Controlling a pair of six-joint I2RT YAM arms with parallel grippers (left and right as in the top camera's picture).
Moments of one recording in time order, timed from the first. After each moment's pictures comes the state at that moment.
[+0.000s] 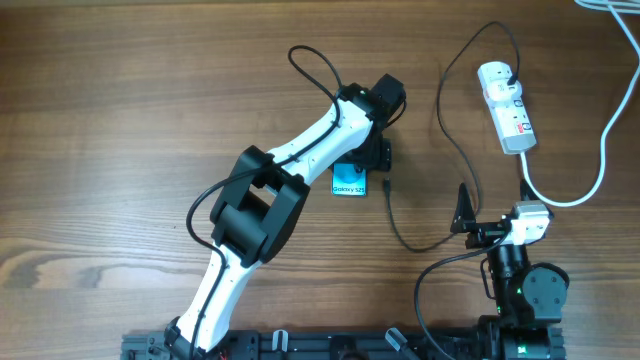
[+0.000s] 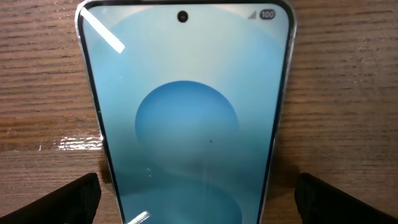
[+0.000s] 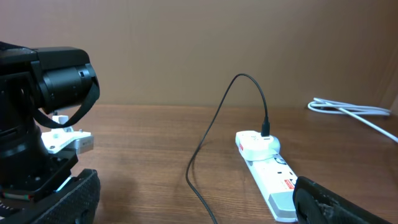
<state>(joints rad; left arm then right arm) -0.70 2.34 1.88 -1.07 -0.05 -0.62 -0.03 0.01 0.01 0.00 -0.08 0.00</state>
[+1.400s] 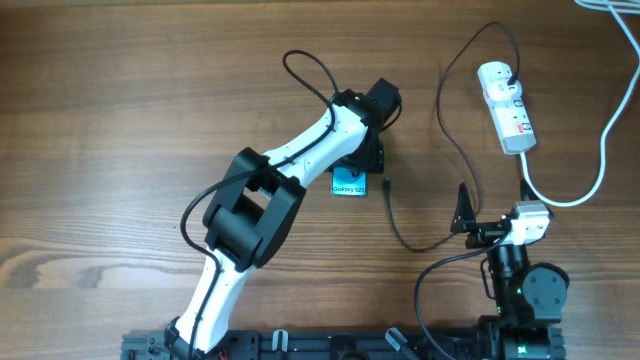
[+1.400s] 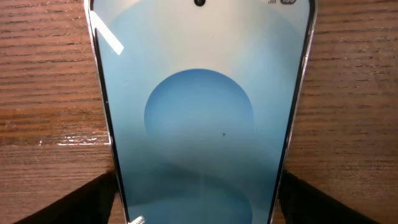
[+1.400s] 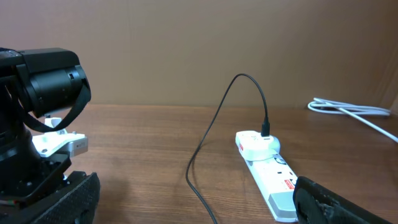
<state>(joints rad) -0.69 2.30 1.78 -1.00 -0.04 -0.62 -0.03 0.01 0.01 0.00 -0.08 0.00</state>
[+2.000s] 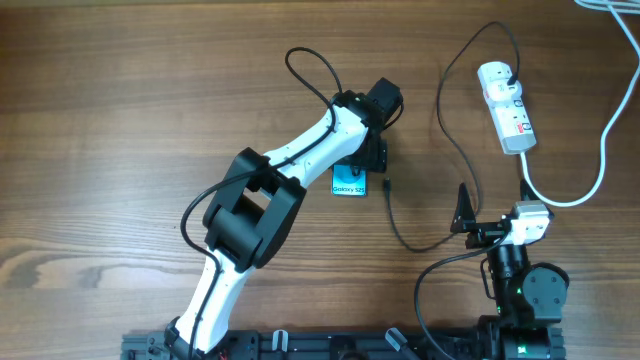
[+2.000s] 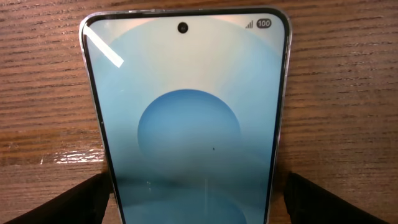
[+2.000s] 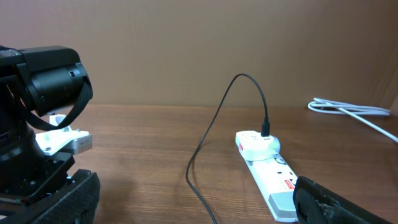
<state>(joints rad) -0.69 2.29 1.78 -0.96 -0.06 -0.59 -0.03 0.01 0.01 0.00 -0.08 0.00</state>
